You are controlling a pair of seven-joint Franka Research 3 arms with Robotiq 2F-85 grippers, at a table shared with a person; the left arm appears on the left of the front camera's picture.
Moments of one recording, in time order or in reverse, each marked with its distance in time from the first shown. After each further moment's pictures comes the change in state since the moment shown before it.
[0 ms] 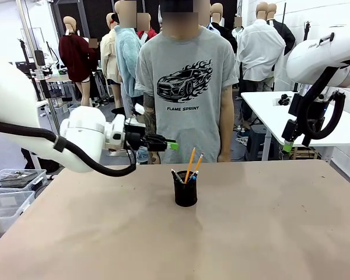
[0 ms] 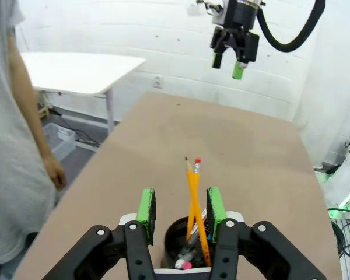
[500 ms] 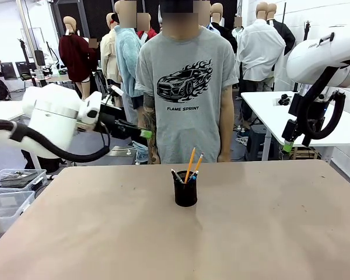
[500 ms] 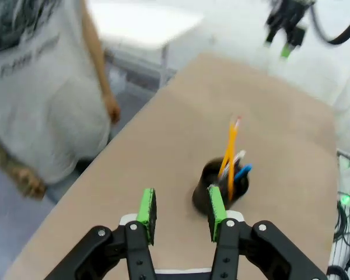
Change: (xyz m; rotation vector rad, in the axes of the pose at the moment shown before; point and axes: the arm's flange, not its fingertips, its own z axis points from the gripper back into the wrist) left arm 0.048 -0.011 0.099 0.258 0.283 0.134; right arm 0.000 0.000 0.000 0.000 0.000 0.000
